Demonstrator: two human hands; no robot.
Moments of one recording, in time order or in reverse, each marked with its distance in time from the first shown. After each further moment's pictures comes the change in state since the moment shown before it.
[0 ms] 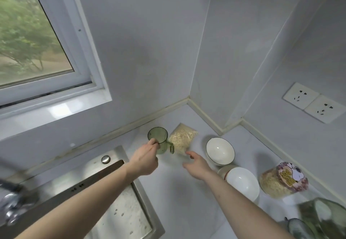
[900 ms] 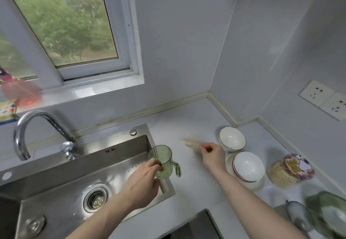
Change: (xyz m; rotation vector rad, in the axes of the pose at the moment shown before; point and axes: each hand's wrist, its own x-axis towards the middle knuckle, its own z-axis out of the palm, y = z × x) left_hand -0.237 0.054 0.011 -0.149 0.152 -0.090; right_hand -0.080 0.022 0.028 0.234 0.386 -0.225
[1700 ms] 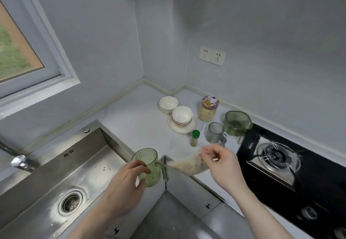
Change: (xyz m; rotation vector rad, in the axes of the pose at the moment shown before) left_hand -0.185 0.109 0.003 -0.056 -0.046 0.288; right_hand -0.351 0.018 -0.207 0.171 0.226 0.022
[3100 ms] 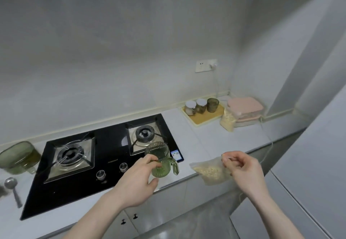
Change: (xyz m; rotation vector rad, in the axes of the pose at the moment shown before) left_hand -0.170 0.576 0.293 0.039 -0.603 1.073; right_hand -0.522 0.222 -0.519 0.008 1.148 0.377
